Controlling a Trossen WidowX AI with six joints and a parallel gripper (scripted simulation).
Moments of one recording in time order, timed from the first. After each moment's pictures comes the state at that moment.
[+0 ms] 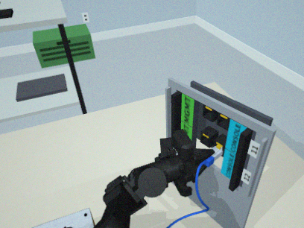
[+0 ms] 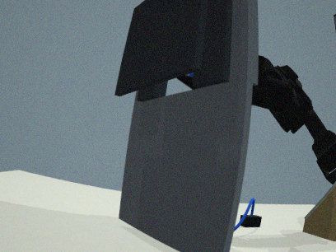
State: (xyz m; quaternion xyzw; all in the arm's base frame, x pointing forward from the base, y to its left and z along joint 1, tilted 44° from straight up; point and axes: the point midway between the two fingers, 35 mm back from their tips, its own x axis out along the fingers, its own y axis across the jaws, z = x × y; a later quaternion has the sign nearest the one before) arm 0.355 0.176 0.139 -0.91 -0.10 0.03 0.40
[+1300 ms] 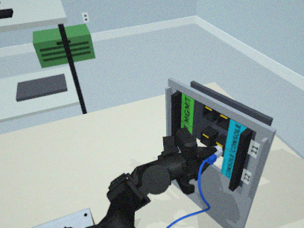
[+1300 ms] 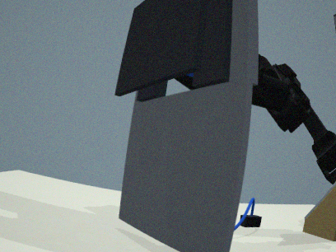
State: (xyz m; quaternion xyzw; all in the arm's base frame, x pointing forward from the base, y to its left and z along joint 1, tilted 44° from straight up) arm 0.363 0.180 0.137 -0.91 -0.10 0.03 0.40
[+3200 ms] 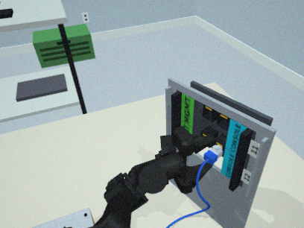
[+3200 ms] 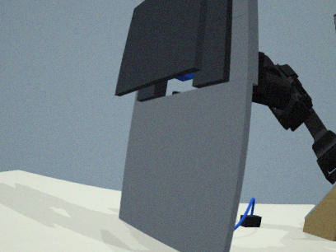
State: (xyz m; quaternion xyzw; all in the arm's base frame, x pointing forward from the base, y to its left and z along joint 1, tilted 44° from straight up) arm 0.356 0.183 0.139 -0.91 -0.10 0.03 0.40
